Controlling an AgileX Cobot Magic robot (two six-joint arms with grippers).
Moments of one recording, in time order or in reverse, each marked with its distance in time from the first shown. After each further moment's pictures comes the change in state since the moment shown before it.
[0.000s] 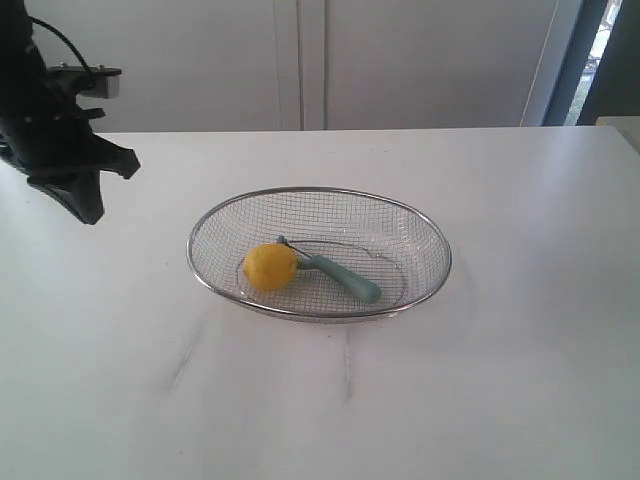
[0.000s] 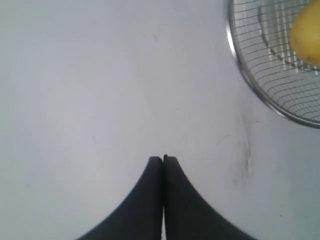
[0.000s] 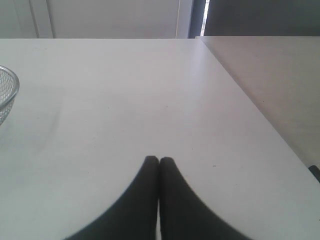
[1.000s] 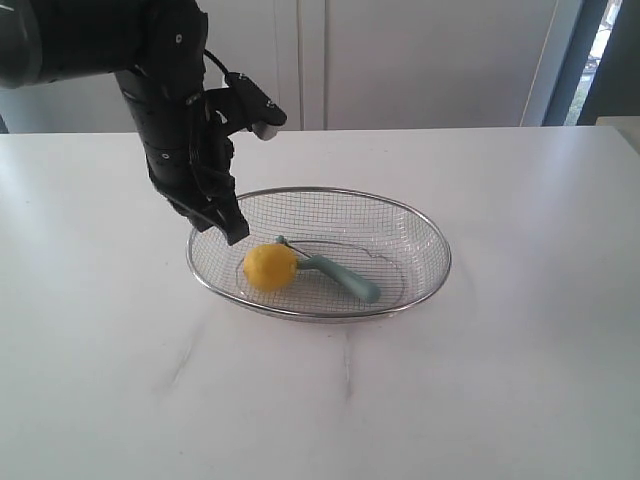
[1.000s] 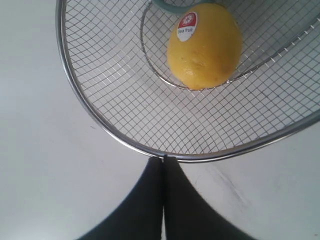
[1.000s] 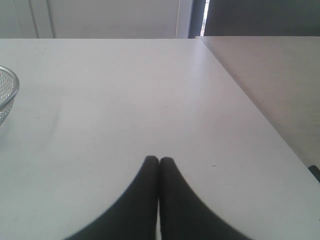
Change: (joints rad) left arm -0.408 0.016 0.000 0.288 -0.144 0.102; right arm 0.000 0.000 0.000 0.000 0.000 0.000
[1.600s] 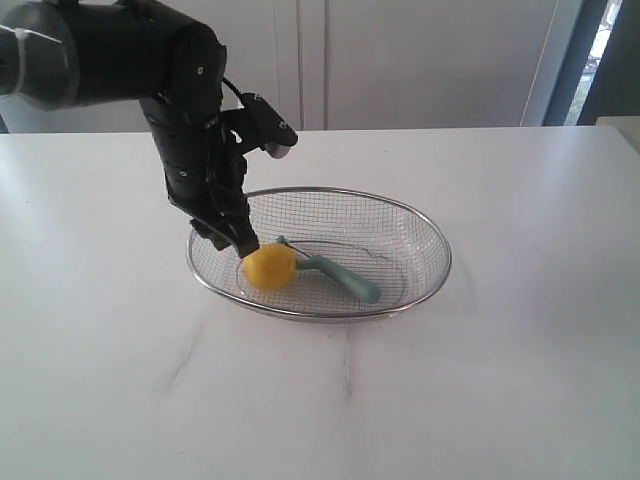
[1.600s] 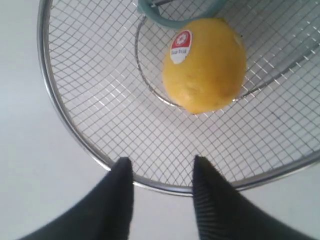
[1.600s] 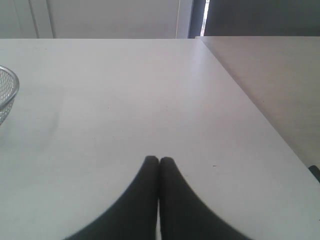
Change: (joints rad) left arm -0.006 0.060 0.000 0.007 -0.062 0.022; right arm 0.000 0.000 0.000 0.000 0.000 0.000
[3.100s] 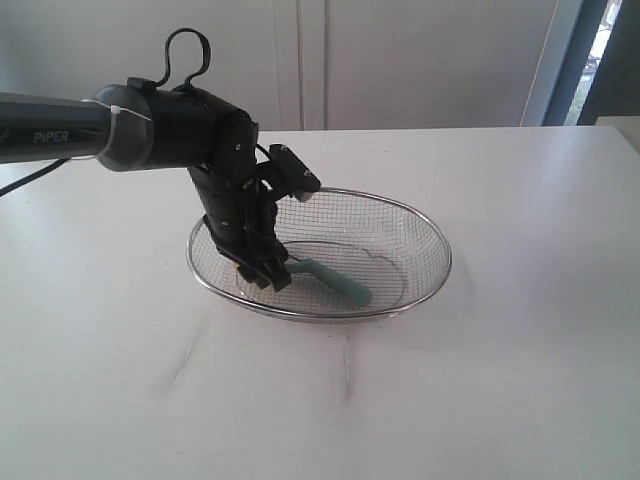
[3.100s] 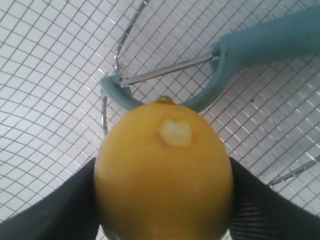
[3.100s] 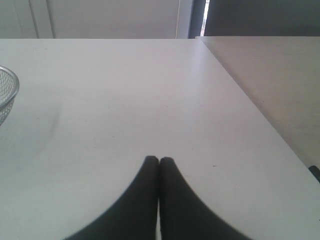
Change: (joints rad) left arm 0.000 0.184 0.002 -0.043 -0.236 0.000; right arm 0.000 0.000 0.000 0.000 0.000 0.000
